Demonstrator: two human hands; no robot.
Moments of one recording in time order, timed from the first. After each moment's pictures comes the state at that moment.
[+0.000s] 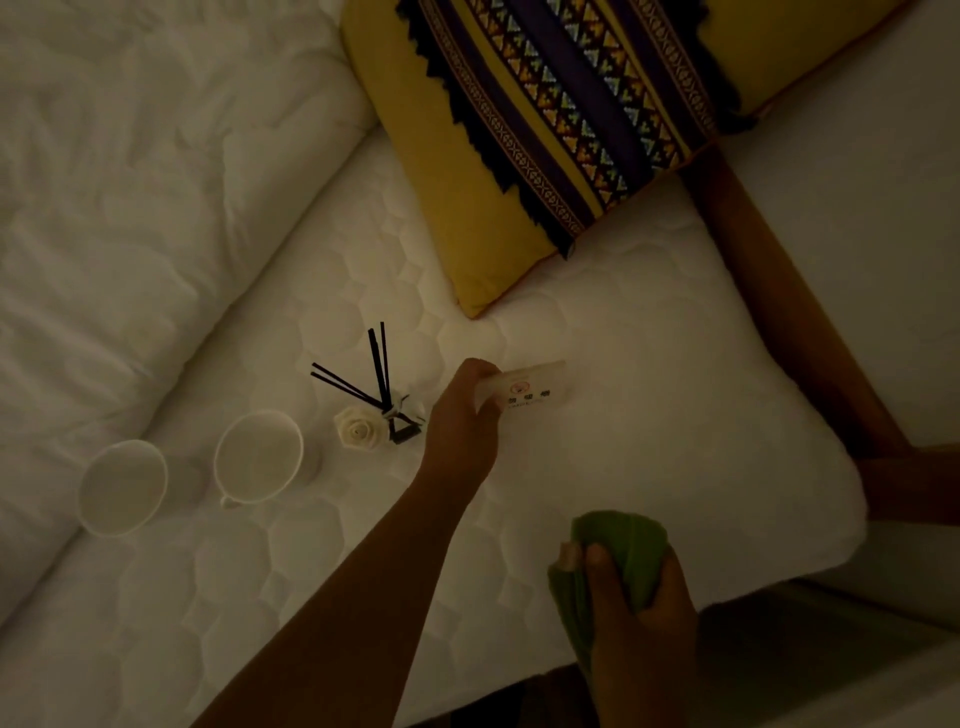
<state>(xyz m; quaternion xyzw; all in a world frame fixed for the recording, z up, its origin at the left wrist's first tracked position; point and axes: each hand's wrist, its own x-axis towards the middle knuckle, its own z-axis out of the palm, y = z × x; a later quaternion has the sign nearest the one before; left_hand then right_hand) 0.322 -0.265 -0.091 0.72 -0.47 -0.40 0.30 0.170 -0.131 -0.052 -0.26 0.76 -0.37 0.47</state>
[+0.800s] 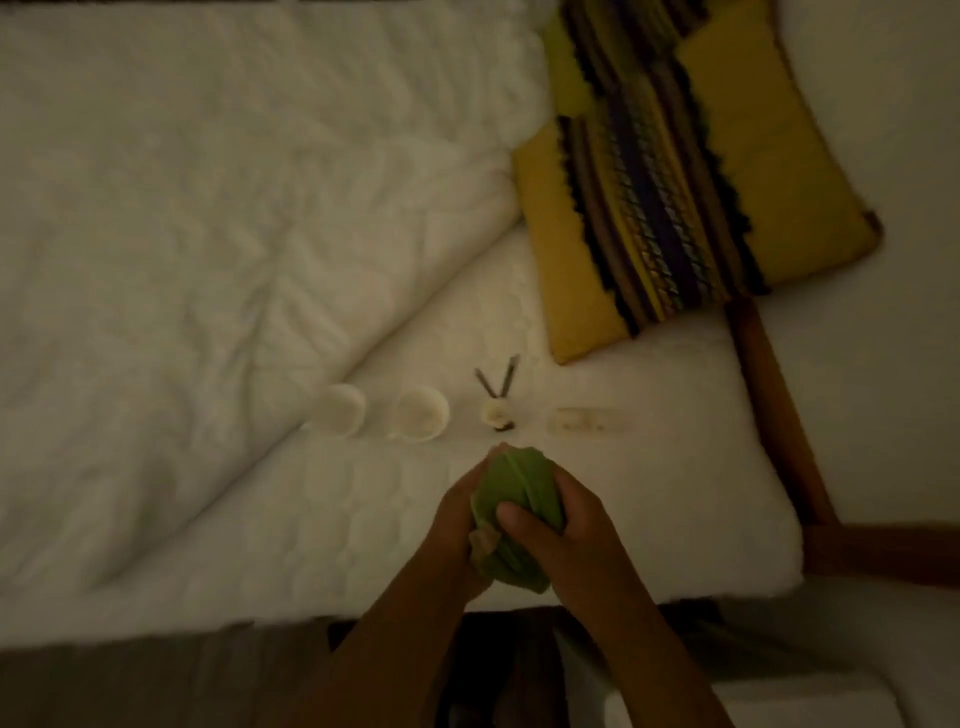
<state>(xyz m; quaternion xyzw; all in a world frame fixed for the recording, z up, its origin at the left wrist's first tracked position) 0.372 -0.109 0.141 0.56 0.08 -0.66 0.49 0.257 -0.134 0.152 -0.57 0.48 -0.18 0.64</state>
